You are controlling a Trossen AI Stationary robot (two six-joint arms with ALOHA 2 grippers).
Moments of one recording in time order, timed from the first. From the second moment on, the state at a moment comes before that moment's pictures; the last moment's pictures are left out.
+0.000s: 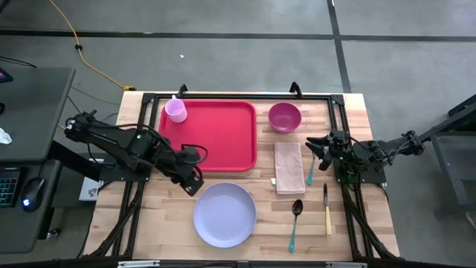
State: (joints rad) left arm -0.35 1.33 1.44 -1.12 0.01 -1.25; right arm 0.30 0.01 0.16 -0.29 0.70 0.52
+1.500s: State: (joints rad) left arm -0.35 1.41 1.44 -1.21 0.01 -1.37; right arm 0.30 0.01 0.16 -0.31 0.55 0.49
